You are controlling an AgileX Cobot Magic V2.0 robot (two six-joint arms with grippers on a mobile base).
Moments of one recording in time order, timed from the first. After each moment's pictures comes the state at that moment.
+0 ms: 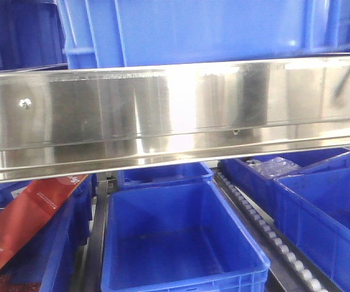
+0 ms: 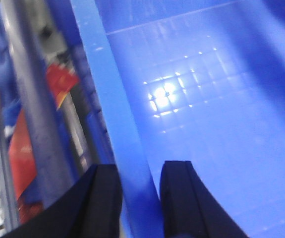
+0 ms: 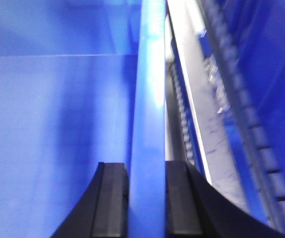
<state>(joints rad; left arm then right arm) -0.32 2.00 -2.40 0.09 1.27 -0.18 0.12 2.04 -2.39 0.02 1.15 0.05</state>
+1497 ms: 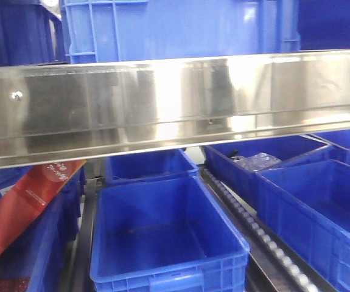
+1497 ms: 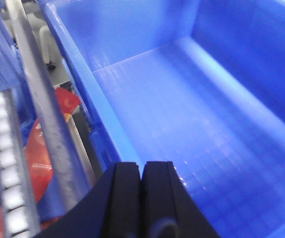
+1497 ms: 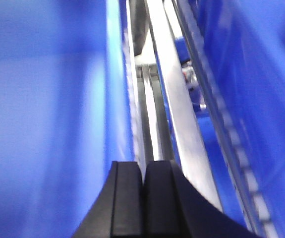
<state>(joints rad) -0.30 1.69 -2.08 0.12 1.10 -0.13 0.12 1.69 -1.90 0.01 0.90 0.06</state>
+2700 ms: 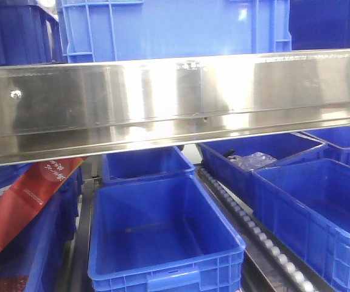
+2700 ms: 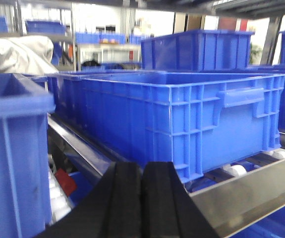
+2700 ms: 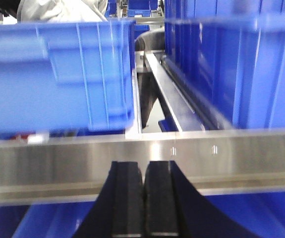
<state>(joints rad) -0.30 0.04 -0.40 0.12 0.35 -0.13 0.12 0.33 -0.37 0.01 0.26 0.05</state>
